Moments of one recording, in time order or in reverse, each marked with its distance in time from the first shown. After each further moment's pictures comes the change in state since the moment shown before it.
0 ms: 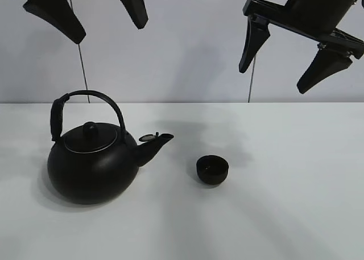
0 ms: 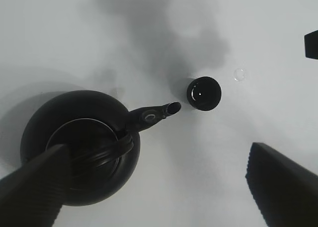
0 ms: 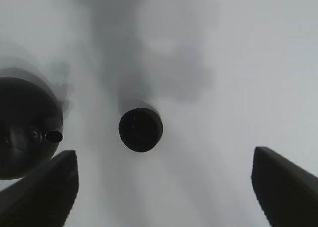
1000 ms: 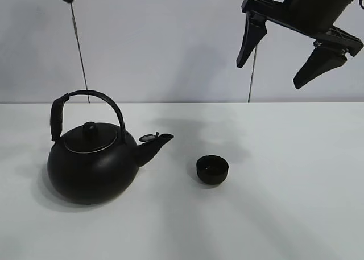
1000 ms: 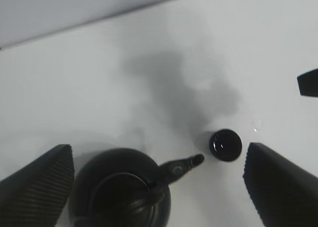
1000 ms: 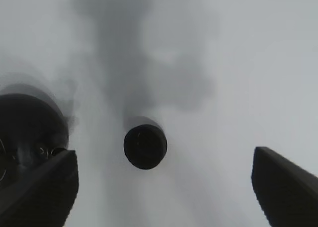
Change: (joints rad) left arm 0.000 -0.079 0.023 0.104 -0.154 0.034; right arm 0.000 0.000 0.002 0.003 -0.051 0.000
